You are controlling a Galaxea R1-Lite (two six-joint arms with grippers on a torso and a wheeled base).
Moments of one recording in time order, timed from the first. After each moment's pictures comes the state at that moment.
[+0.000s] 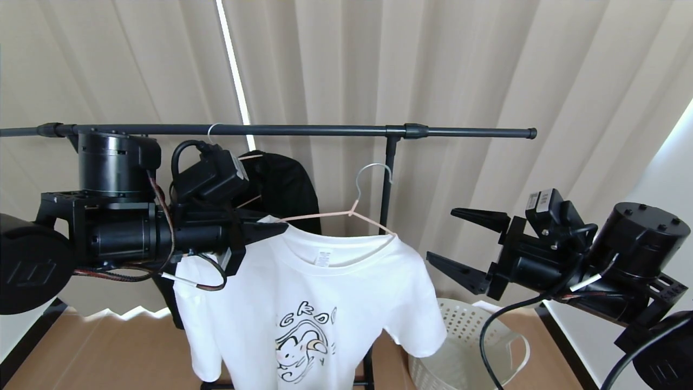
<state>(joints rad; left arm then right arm) -0.30 1.62 -0.90 -0.31 -0.57 0.64 0.34 1.80 -0.45 -1.31 0.59 -0.15</state>
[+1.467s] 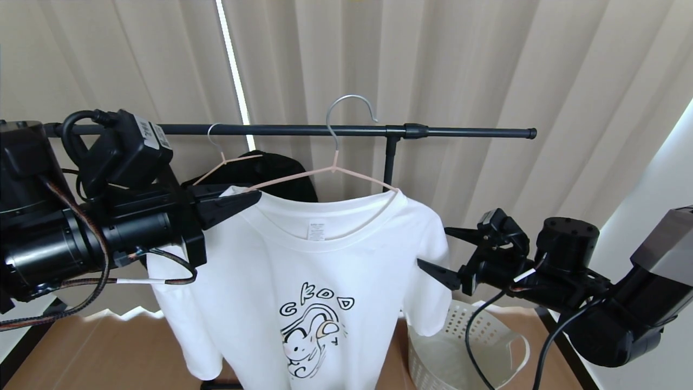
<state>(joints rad) -0.27 1.44 -0.70 -0.66 -0.57 0.47 0.26 2.08 -0.57 -1.32 0.54 -0.19</state>
